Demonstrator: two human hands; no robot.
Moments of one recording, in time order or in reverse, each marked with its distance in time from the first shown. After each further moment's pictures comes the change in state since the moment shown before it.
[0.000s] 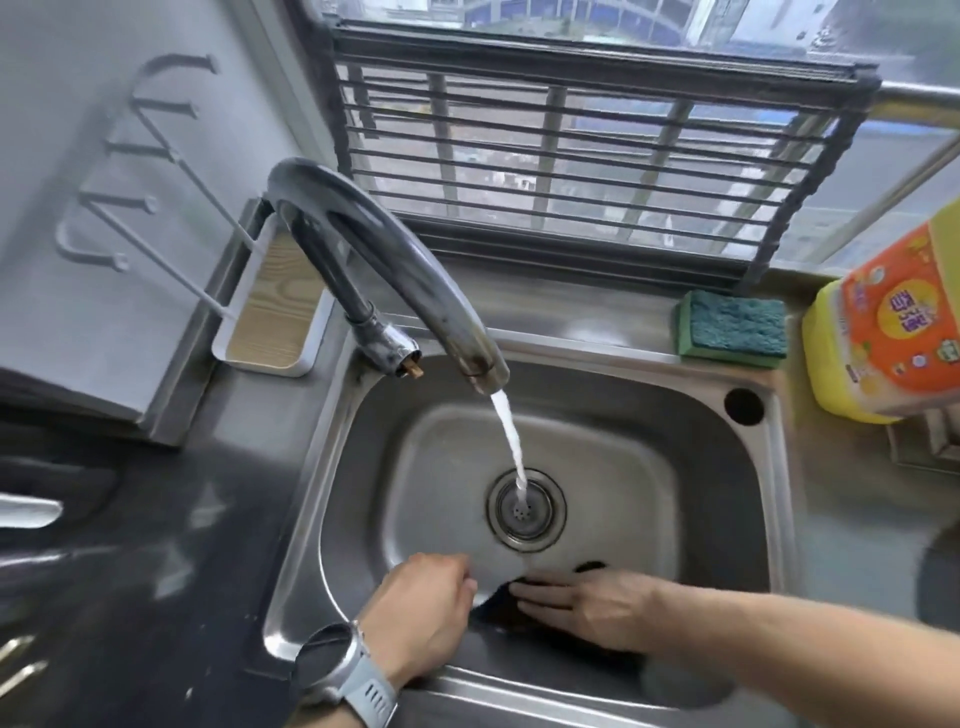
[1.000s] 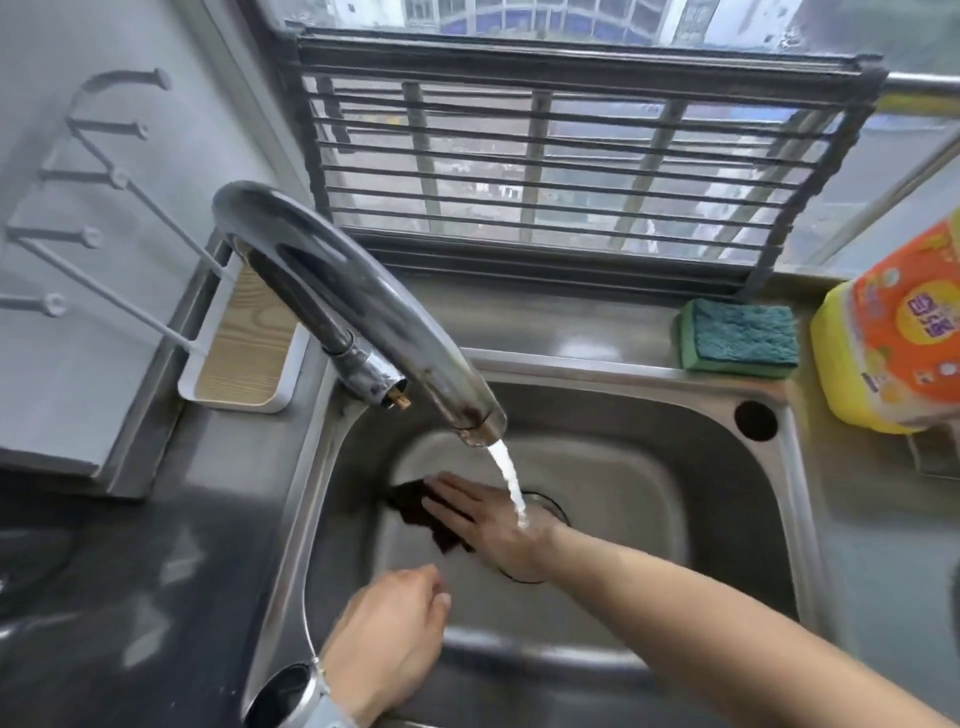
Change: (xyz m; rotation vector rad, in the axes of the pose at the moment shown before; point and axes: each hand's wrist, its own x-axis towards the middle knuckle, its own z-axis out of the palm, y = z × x) left_hand 0.018 -0.020 -0.014 -0.013 0.046 -0.092; right_hand 0.112 0.033 -0.075 0.067 0.438 0.210
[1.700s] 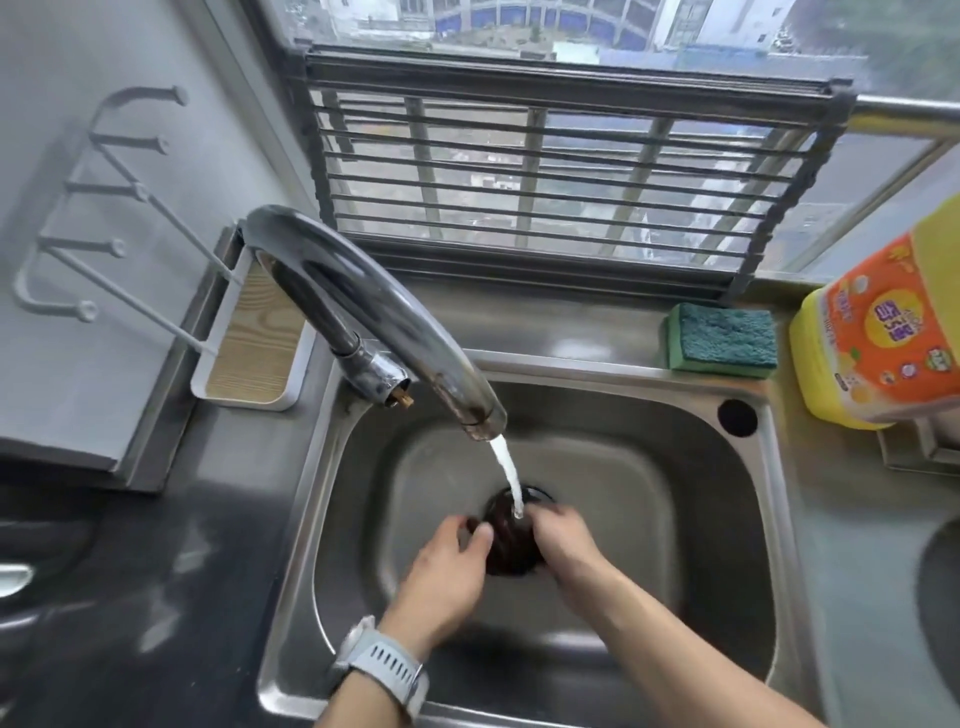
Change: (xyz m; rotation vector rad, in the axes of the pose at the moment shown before) left_hand 0.023 0.039 -0.002 -0.678 -0.039 -0.271; right_hand -0.044 -0.051 -0.074 1.423 0.336 1.294
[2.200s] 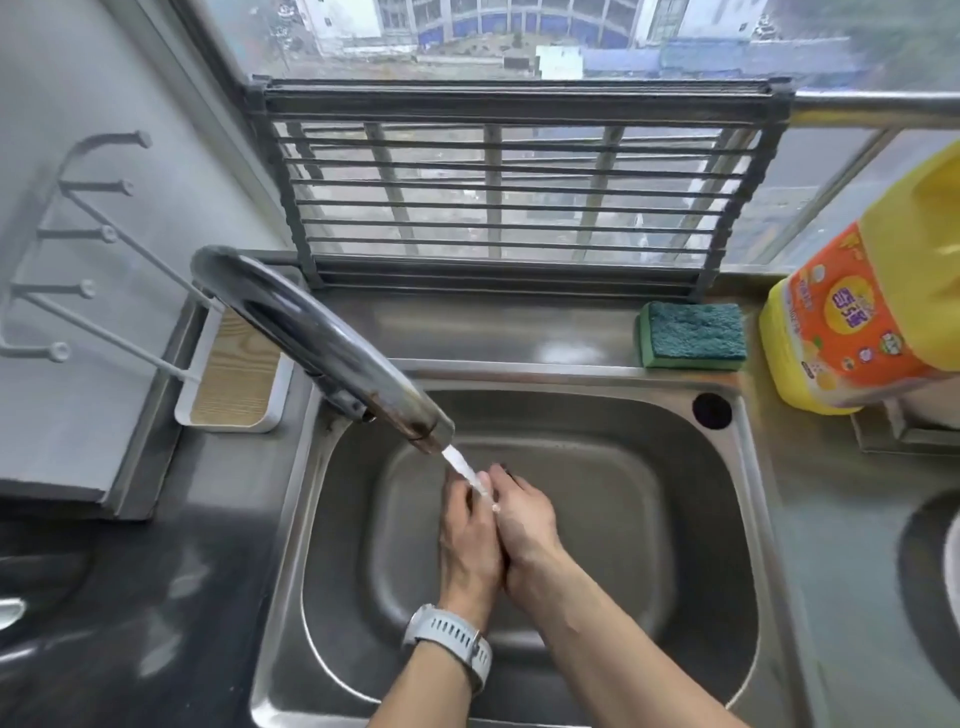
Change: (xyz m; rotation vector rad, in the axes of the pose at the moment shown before) left_hand 0.013 0.044 0.042 -0.597 0.275 0.161; right_hand -0.016 -0.025 0.023 0.521 -0.012 0.017
